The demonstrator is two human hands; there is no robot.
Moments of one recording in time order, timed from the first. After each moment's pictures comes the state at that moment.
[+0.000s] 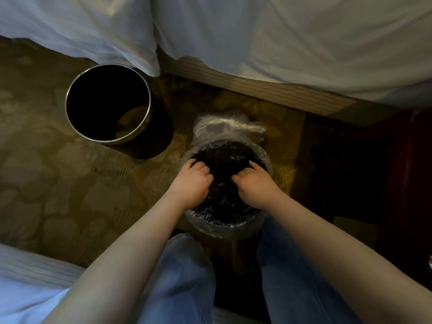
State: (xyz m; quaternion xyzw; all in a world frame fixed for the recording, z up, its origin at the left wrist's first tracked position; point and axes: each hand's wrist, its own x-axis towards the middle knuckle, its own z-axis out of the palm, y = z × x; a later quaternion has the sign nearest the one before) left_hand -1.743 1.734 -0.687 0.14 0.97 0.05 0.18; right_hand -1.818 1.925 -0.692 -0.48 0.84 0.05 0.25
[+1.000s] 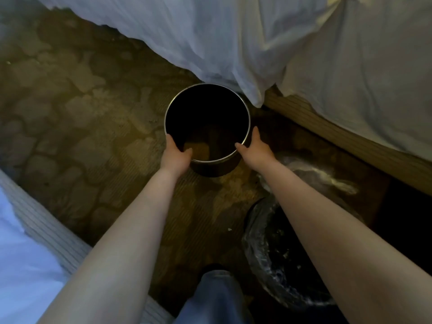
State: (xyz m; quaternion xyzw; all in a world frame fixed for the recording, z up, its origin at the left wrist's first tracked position) left_hand -1.736 1.494 -0.691 -0.53 0.69 0.50 0.03; right_hand -1.878 1.650 -0.680 -0.12 0.85 -0.28 0.42
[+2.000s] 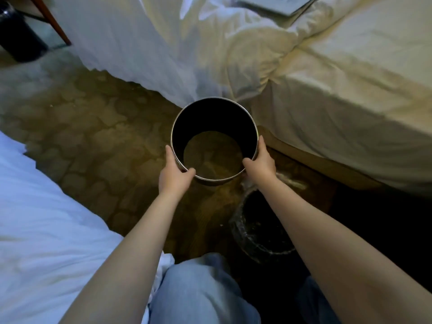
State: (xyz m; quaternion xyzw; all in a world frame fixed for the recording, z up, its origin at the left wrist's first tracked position) left_hand -1.655 1.586 -0.490 -0.50 0.74 0.44 -0.02; right_hand -1.802 1.732 -0.486 -0.02 0.86 -0.39 0.32
